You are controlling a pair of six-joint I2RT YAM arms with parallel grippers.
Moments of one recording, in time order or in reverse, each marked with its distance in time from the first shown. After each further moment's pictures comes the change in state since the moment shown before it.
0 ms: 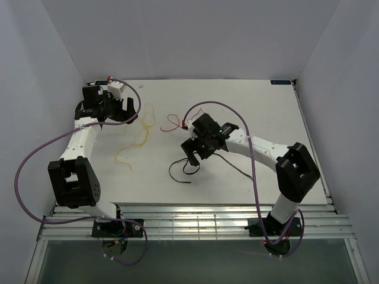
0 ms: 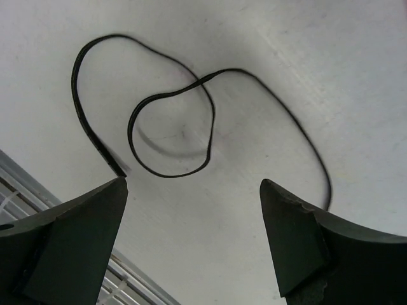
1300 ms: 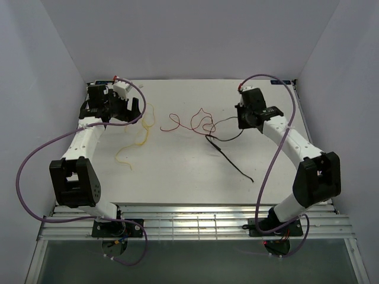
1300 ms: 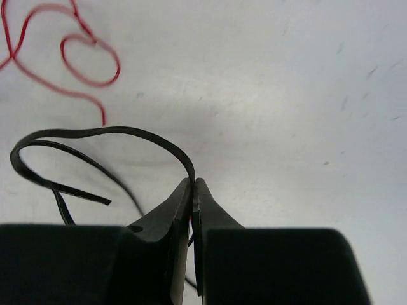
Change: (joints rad) left arm -0.055 0.000 0.000 0.016 -0.025 0.013; right arm -0.328 -0.153 -0.098 0.038 0.260 0.114
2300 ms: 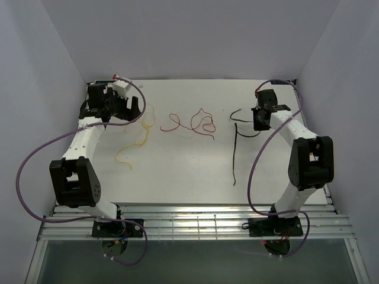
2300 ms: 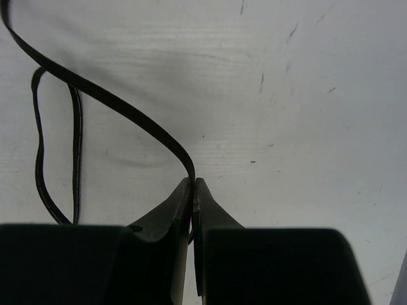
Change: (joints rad) left arm 0.000 0.000 0.000 0.035 -0.018 0.002; right arm -0.280 0.187 0.095 0.028 0.026 -0.109
